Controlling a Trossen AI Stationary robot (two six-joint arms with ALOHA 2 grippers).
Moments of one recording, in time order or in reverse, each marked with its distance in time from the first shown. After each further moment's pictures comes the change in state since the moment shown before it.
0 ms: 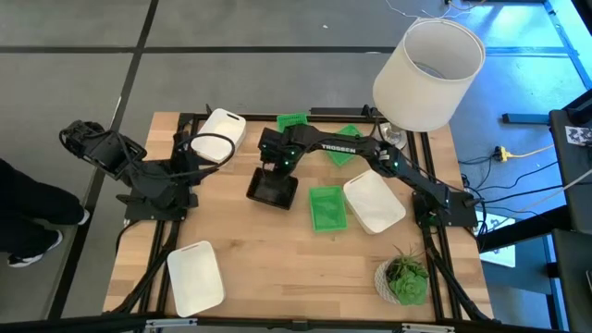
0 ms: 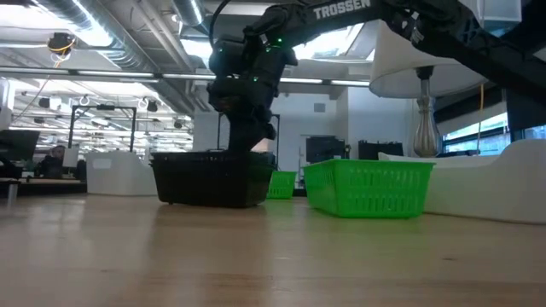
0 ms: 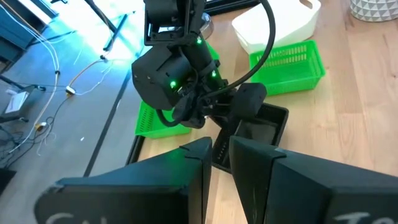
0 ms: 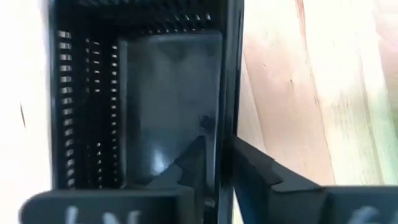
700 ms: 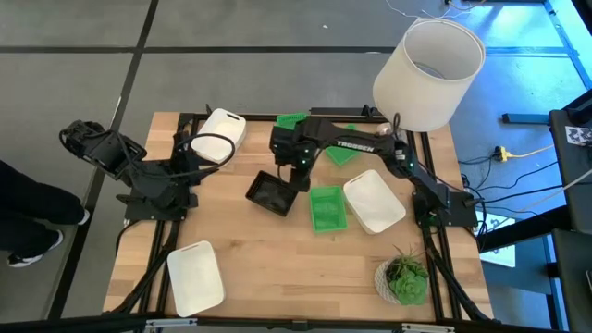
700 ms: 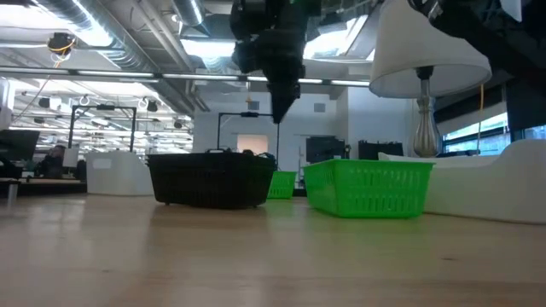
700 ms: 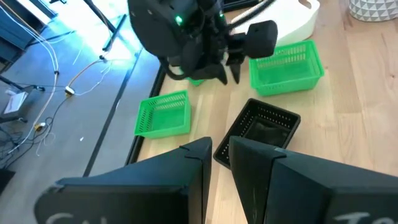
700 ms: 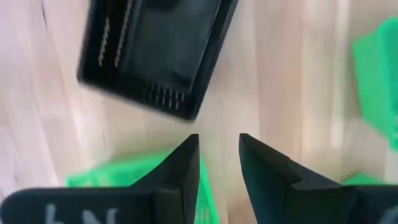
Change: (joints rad) left arm 0.000 0.000 0.000 -0.001 0.003 0.000; right arm 0.042 -0.154 0.015 -0.332 0.098 -0.156
